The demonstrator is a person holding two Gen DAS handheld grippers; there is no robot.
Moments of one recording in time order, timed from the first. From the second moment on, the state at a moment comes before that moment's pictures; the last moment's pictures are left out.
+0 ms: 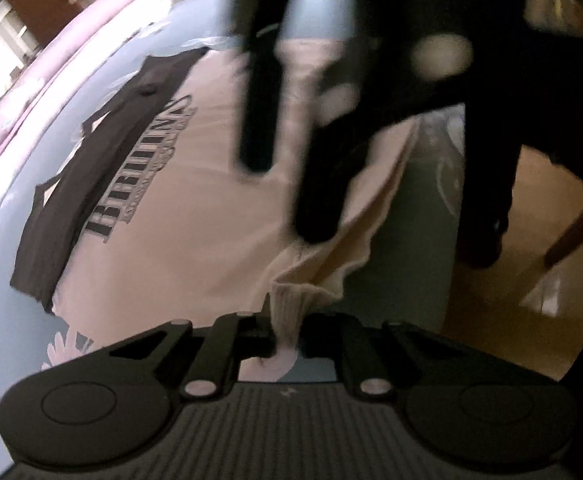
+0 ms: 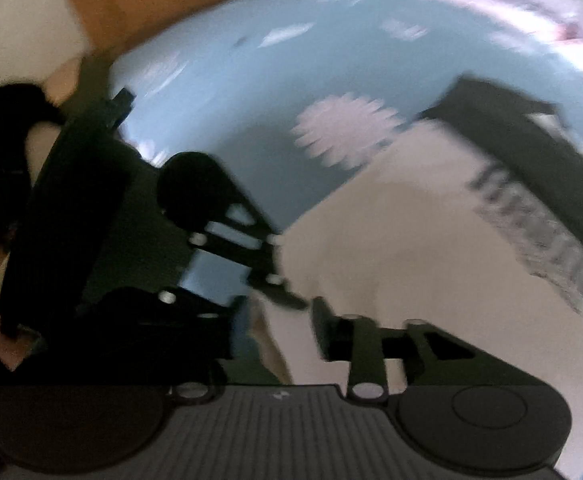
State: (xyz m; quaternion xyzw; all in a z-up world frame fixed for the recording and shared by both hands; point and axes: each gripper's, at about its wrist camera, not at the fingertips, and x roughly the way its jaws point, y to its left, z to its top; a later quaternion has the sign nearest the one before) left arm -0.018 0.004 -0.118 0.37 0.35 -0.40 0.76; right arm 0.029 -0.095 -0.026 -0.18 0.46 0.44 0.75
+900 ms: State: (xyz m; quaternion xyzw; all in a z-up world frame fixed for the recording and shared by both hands) left arm -0.024 0.002 -0.107 0.39 0.34 -0.37 0.77; right arm -0.041 -0.089 -0.077 -0.39 0.27 0.43 0.77
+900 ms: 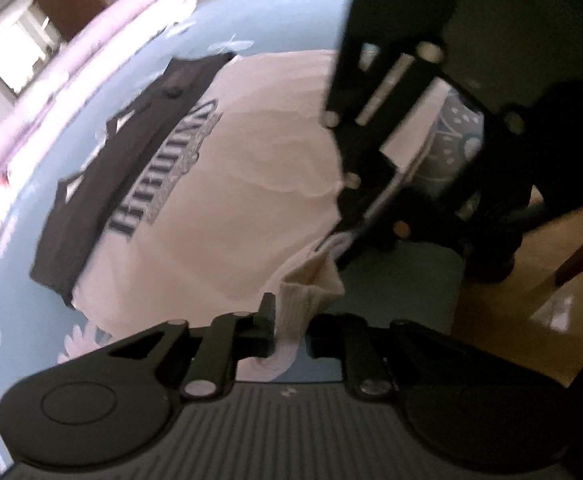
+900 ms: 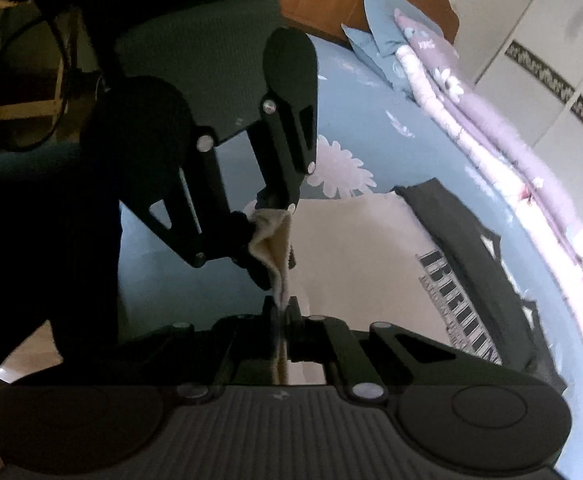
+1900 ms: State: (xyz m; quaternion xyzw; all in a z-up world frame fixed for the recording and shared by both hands) left arm -0.027 -0.018 -0.089 0.46 0.28 -0.34 0.77; right arm -0.045 -0.185 -0.079 -0.27 0.35 0.29 0.85
